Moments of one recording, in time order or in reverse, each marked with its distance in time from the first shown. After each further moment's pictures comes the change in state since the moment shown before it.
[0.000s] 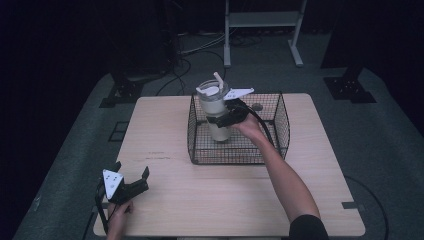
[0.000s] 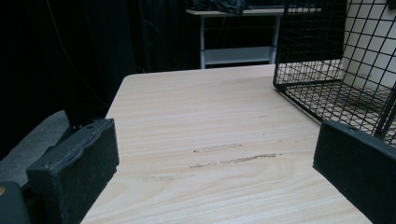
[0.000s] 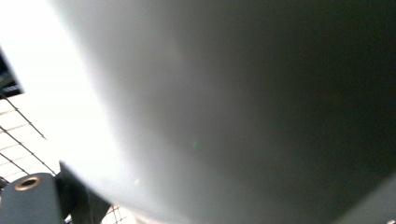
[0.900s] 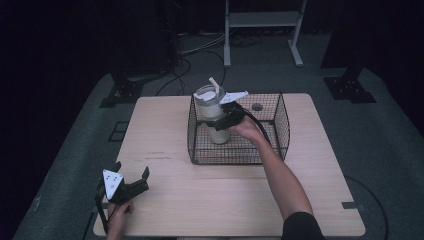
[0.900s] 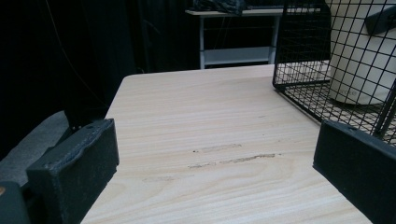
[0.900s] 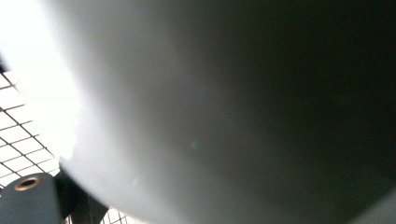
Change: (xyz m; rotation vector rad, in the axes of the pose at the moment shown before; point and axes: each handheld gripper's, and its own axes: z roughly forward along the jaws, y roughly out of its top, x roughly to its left) left arm 0.000 0.000 0.000 -0.002 -0.003 0.004; right arm -0.003 -0.012 0.019 0.045 0.009 -0.035
